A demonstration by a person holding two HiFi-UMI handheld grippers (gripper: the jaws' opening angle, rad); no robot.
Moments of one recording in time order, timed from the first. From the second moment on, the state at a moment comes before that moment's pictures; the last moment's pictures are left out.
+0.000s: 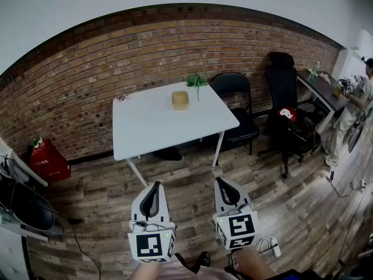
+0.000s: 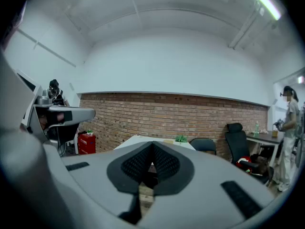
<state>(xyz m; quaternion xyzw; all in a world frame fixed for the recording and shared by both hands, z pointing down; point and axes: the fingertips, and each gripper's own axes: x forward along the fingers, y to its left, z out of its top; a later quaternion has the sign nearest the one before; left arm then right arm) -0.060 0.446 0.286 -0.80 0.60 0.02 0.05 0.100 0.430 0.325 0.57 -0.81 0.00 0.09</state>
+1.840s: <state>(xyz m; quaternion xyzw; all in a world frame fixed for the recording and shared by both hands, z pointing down) -0.064 0.274 0.325 -0.80 0.60 -0.03 0.03 0.117 0.258 0.347 0.59 -0.80 0.01 0.08</state>
